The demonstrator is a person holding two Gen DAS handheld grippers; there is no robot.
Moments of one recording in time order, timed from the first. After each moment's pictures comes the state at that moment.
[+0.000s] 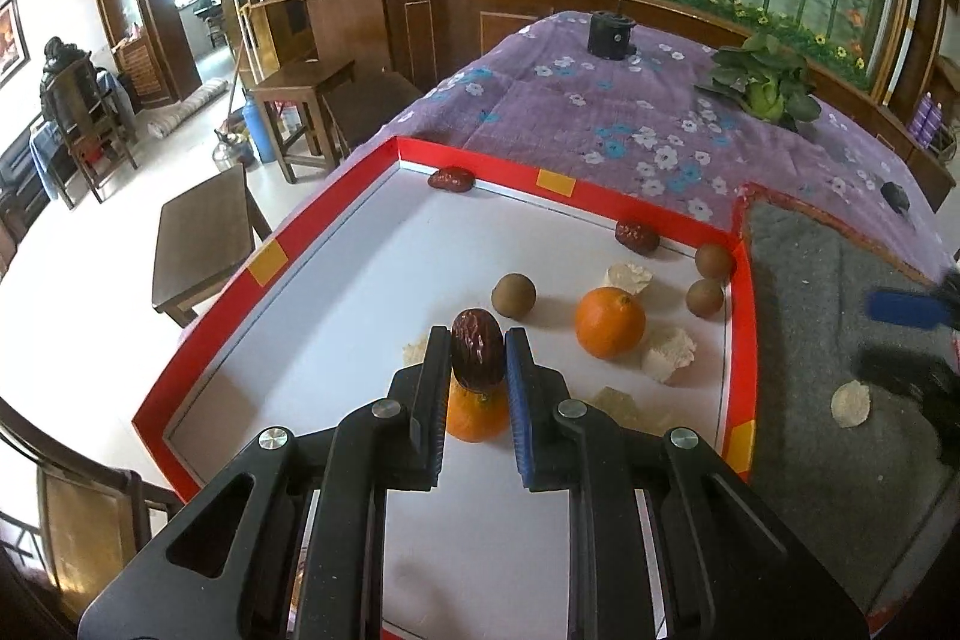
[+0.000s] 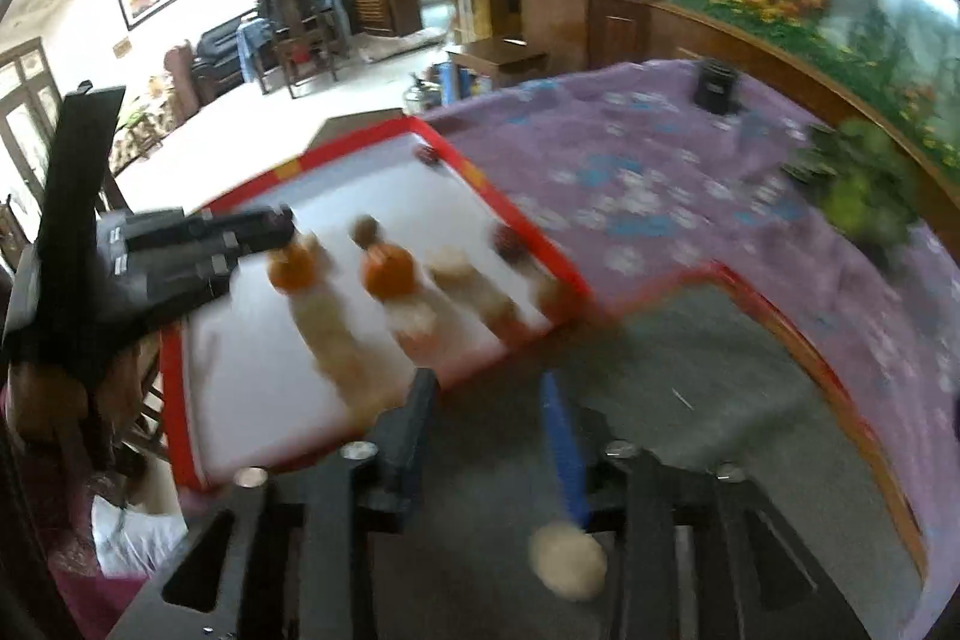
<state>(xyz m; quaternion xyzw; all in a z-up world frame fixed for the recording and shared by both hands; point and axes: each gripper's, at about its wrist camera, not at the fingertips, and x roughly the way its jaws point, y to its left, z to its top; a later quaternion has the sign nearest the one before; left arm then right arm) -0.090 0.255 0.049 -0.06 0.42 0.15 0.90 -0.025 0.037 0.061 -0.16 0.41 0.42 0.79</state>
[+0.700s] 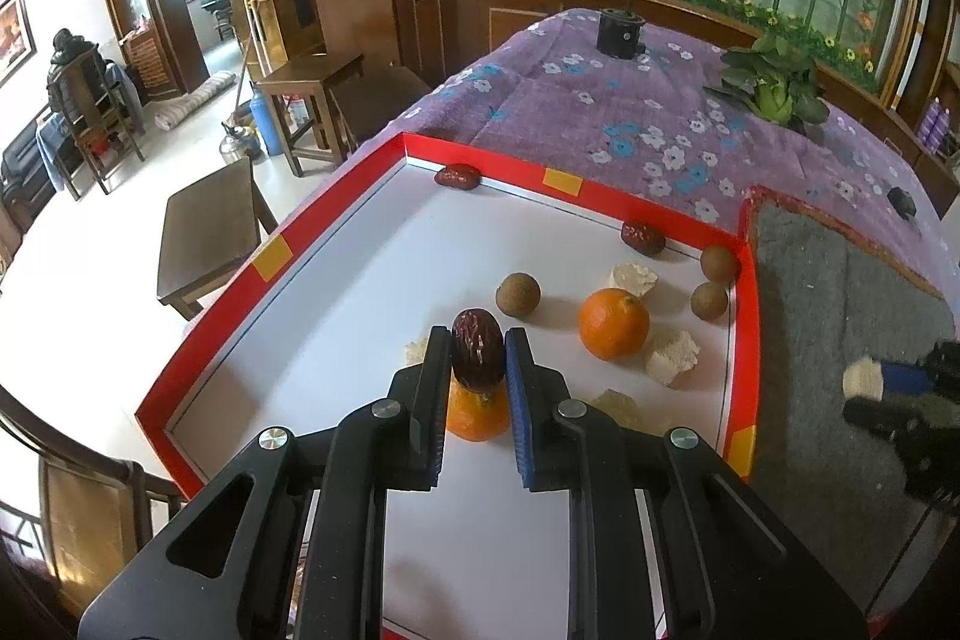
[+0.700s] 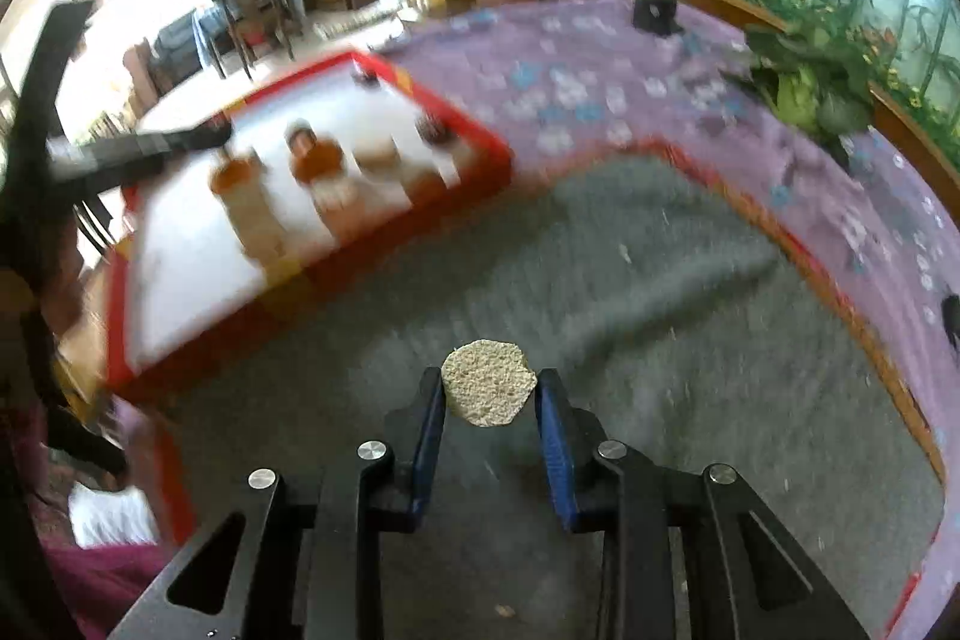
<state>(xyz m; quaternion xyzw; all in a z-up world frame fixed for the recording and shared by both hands) -0.092 0.255 0.052 -0.06 0.42 0.16 0.89 -0.026 0.026 0.032 -0.16 0.44 0.40 0.79</state>
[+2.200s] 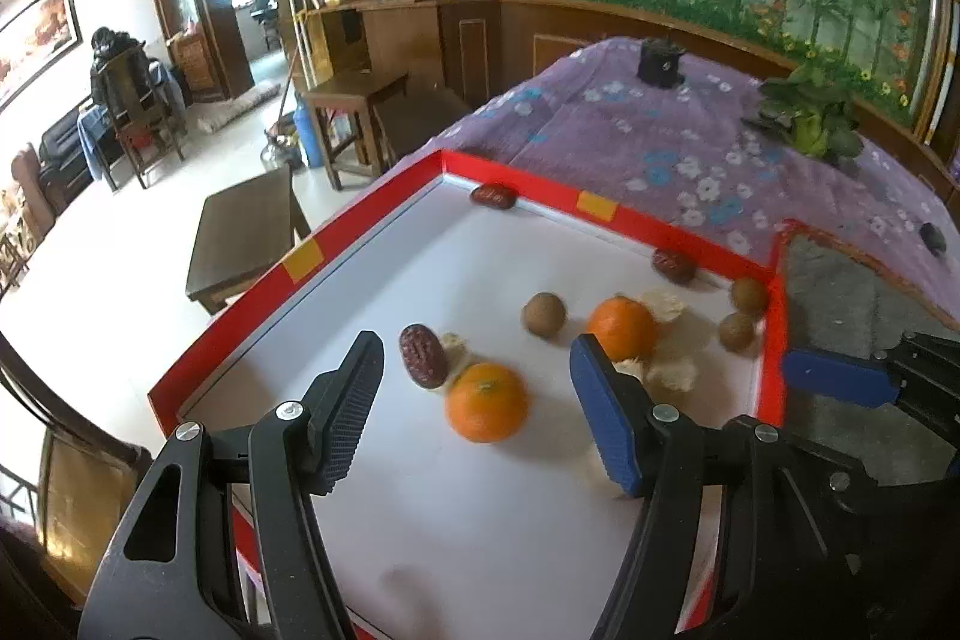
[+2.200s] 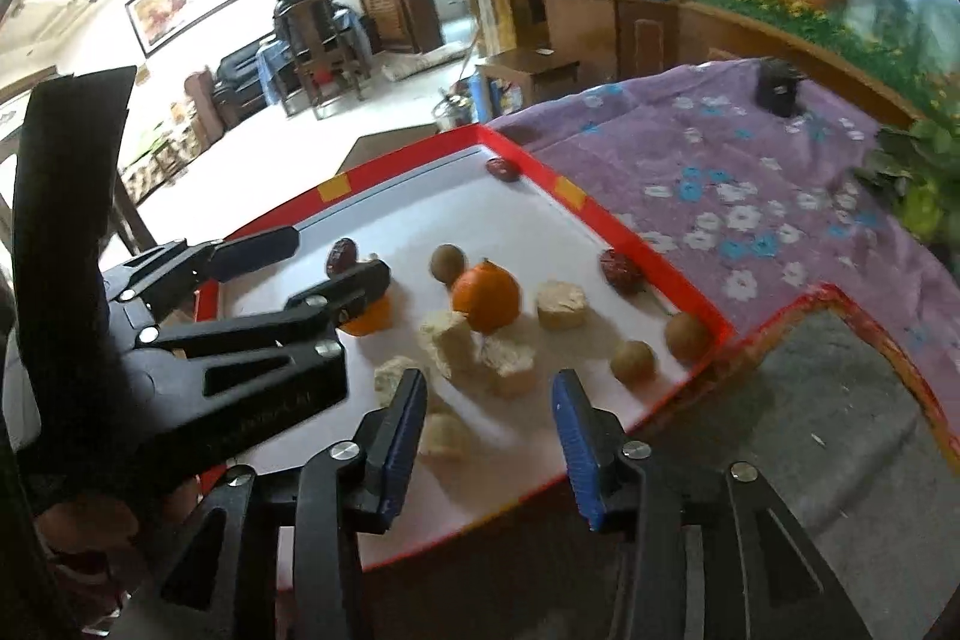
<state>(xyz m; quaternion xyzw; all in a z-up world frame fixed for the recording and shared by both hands) -0.094 0.247 0.050 -0.06 0.38 0.22 0.90 -0.042 0.117 0.044 -0.14 0.39 0.44 0.80</state>
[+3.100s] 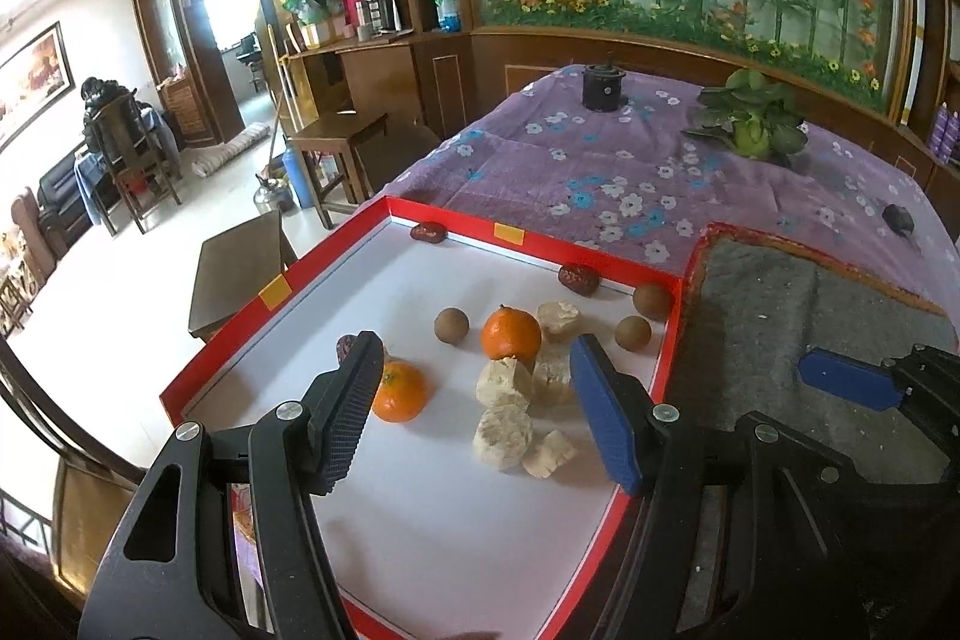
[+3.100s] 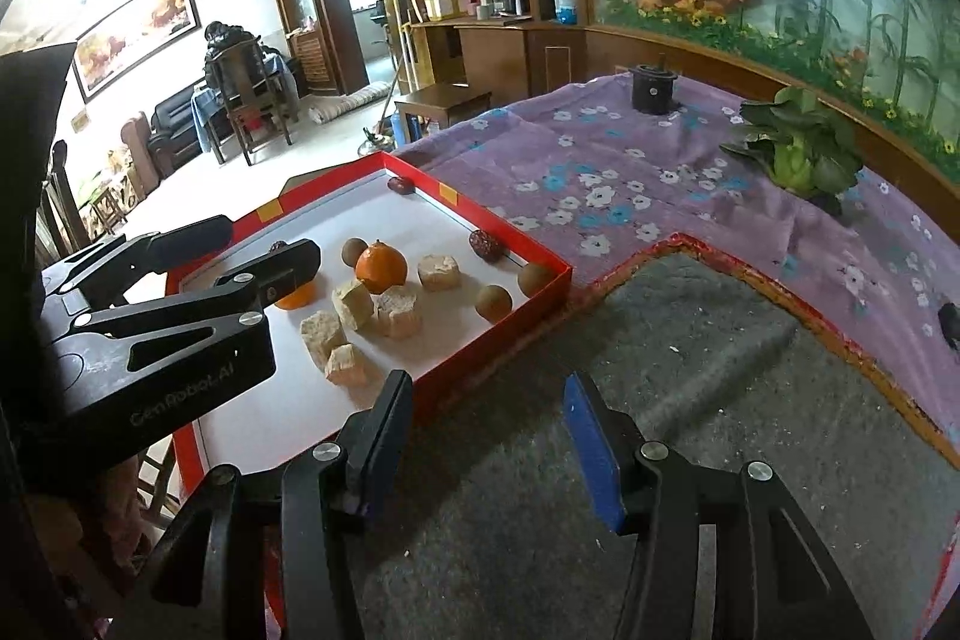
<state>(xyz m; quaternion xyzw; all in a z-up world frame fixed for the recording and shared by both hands) -0.104 0.185 0.077 -0.02 0.35 0.21 0.91 -0.055 0.046 0.057 -0.11 0.38 0.38 0.84</state>
